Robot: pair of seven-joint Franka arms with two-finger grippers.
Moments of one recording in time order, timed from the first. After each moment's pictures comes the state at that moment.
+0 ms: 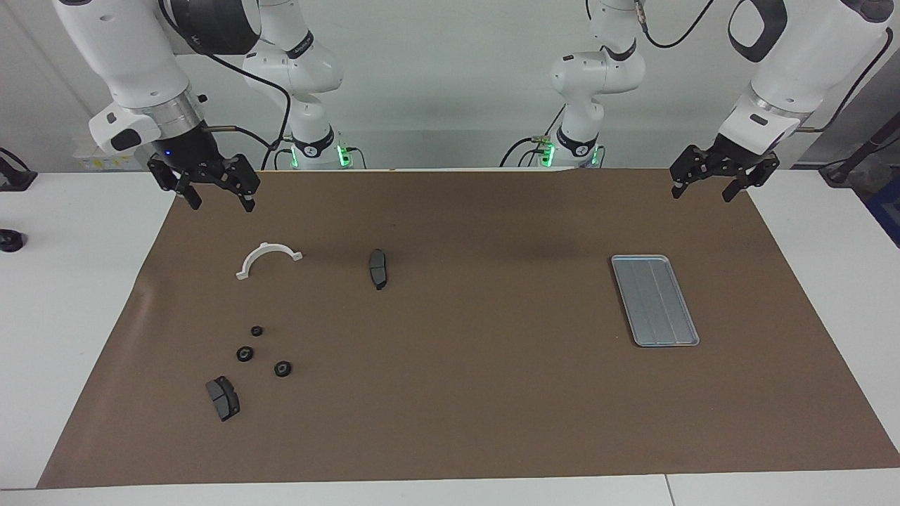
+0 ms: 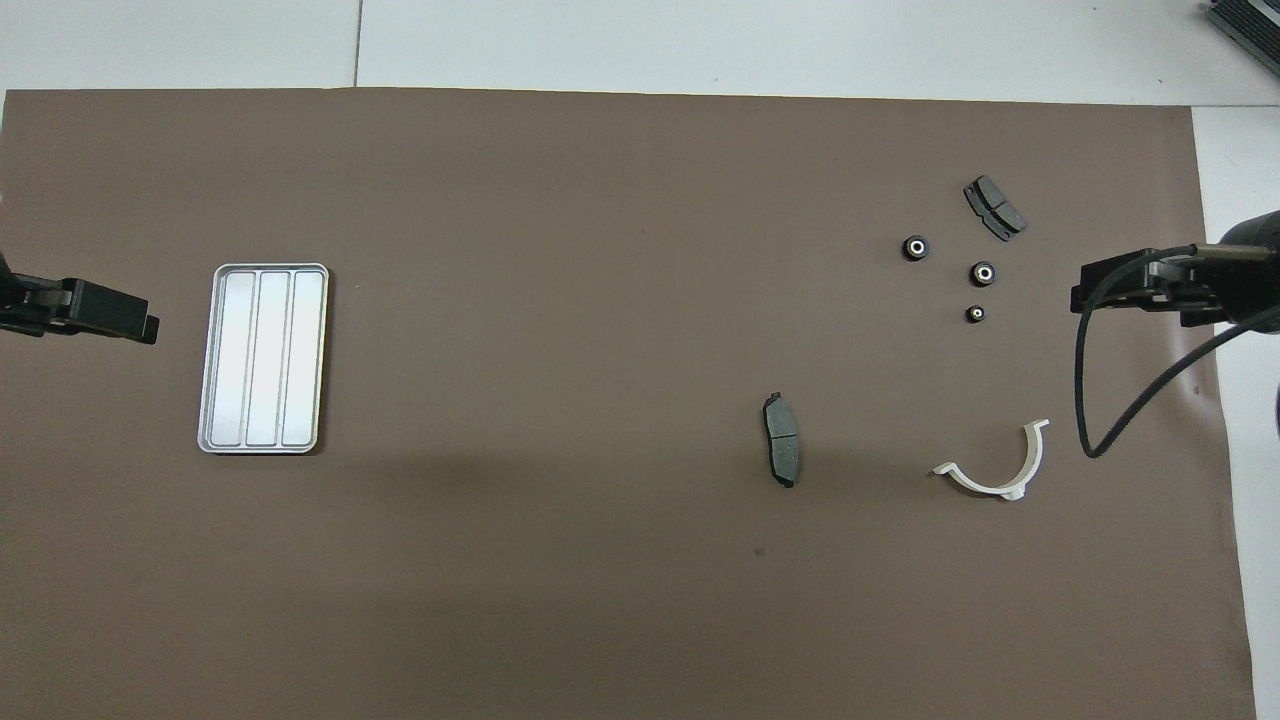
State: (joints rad) left arm 0.01 -0.01 -0.03 -1.61 -0.04 1.58 0.12; right arm 0.02 -0.02 -0.03 -1.64 0.03 1.68 0.13
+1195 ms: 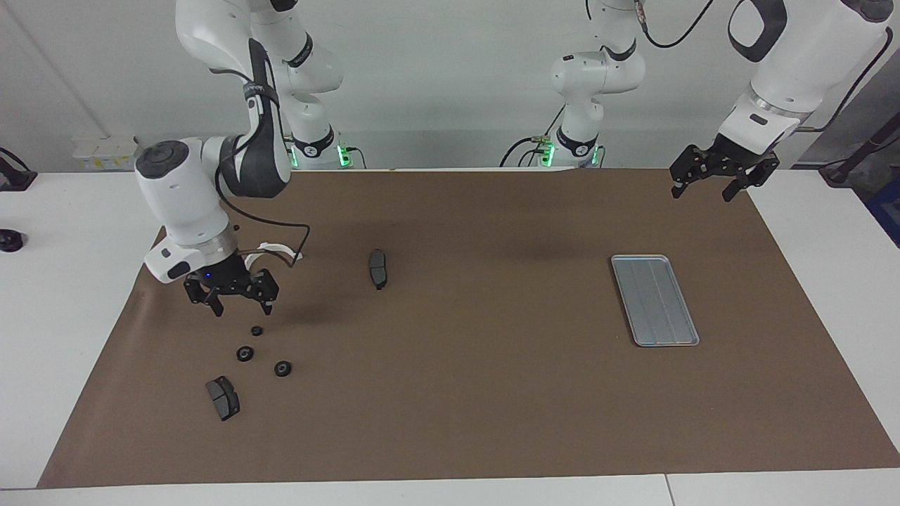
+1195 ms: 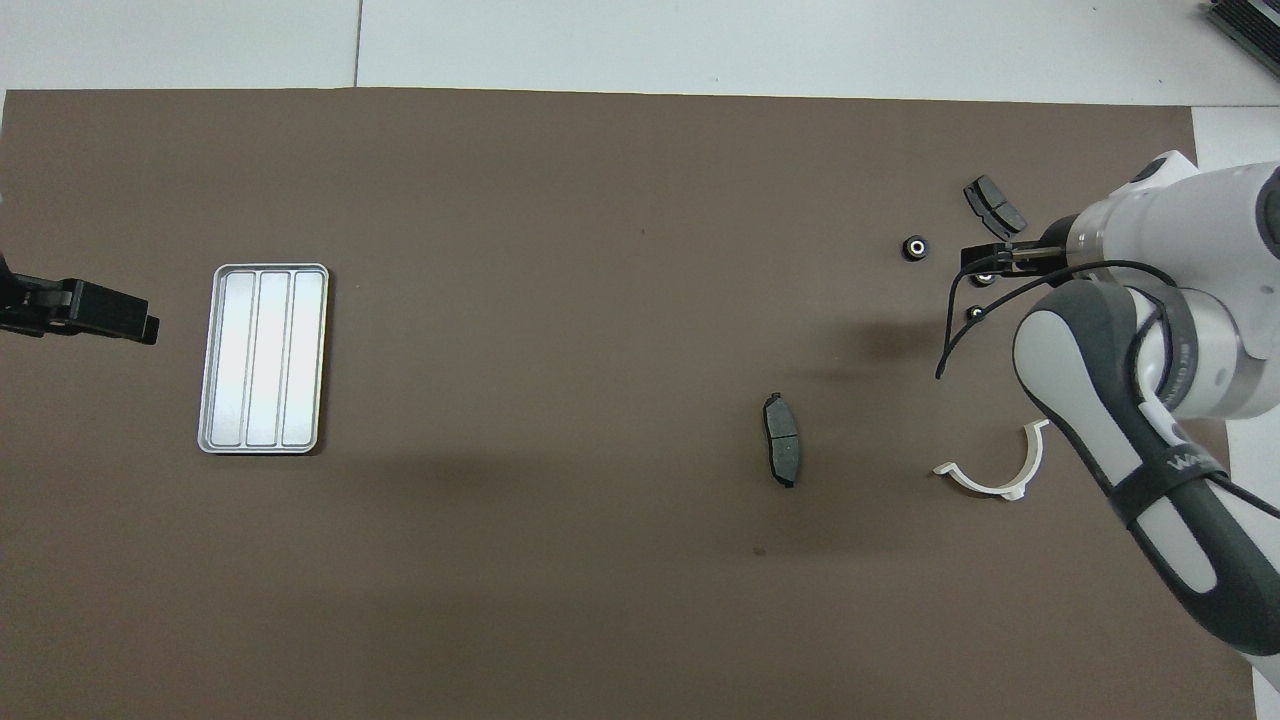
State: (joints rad) left arm 0.01 -0.01 -0.03 -1.61 -0.04 1.58 0.12; right arm 0.01 0.27 -0.04 -1.88 0.03 2.37 -0.05
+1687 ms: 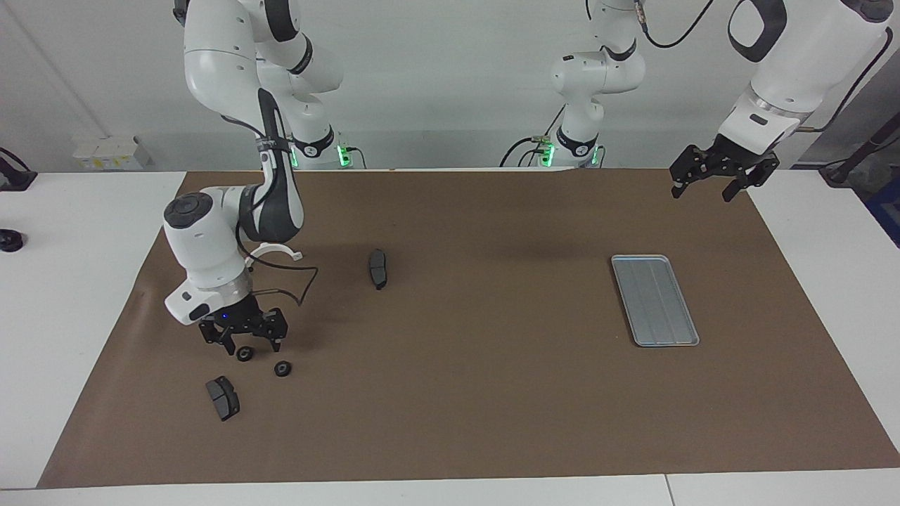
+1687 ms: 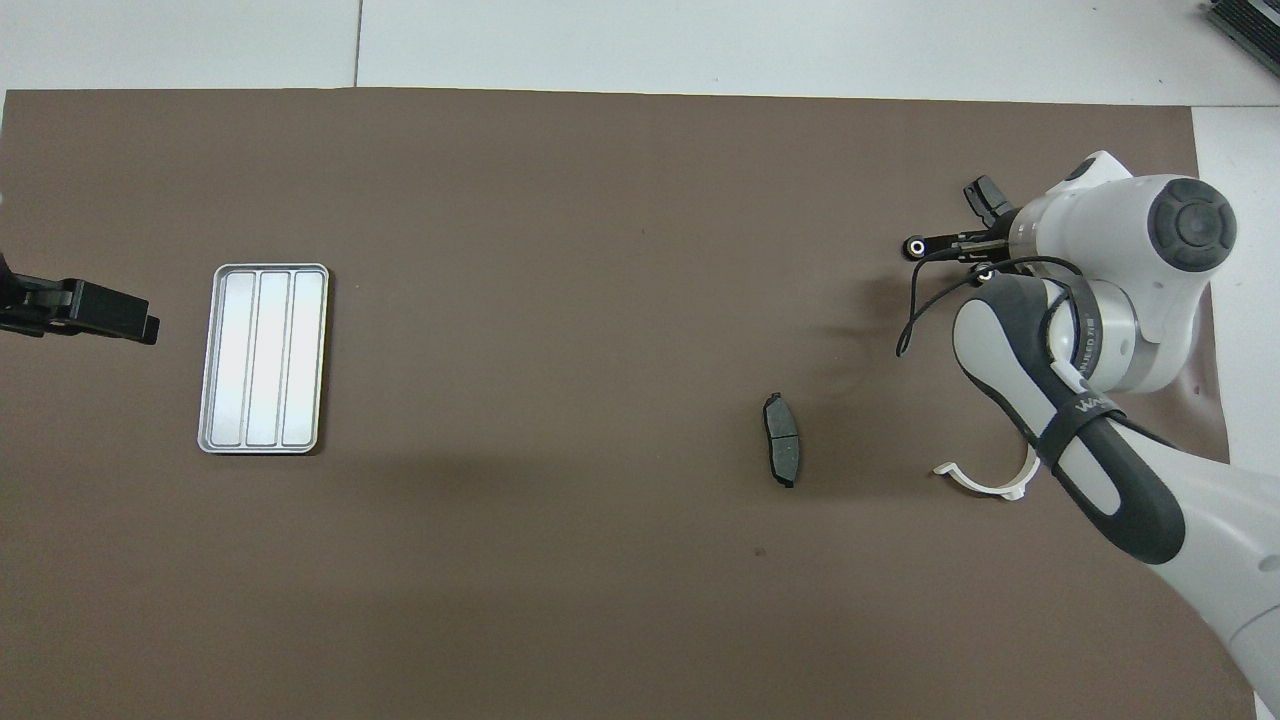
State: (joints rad) left arm 0.01 -0.01 -0.03 -1.61 -0.04 1.58 0.12; right arm 0.03 0.45 -0.04 -1.82 0.03 2.54 -0.07
